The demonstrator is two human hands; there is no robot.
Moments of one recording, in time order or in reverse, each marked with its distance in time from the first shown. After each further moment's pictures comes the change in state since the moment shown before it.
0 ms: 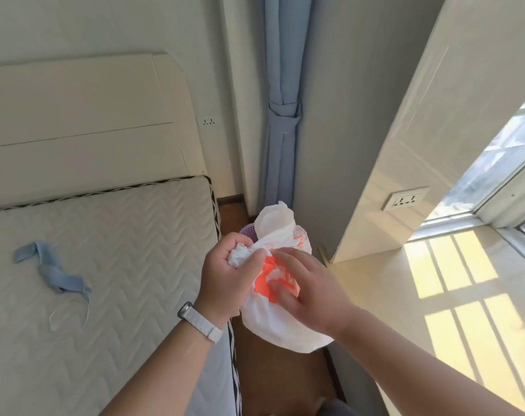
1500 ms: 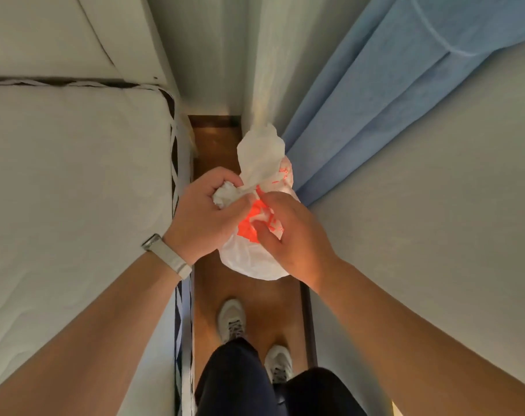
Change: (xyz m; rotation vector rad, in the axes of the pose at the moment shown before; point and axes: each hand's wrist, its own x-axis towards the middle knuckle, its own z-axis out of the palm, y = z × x) left_hand 0.494 -0.401 0.088 0.177 -0.121 -0.191; right_hand 0.316 0.436 0.323 0.117 -0.352 0.306
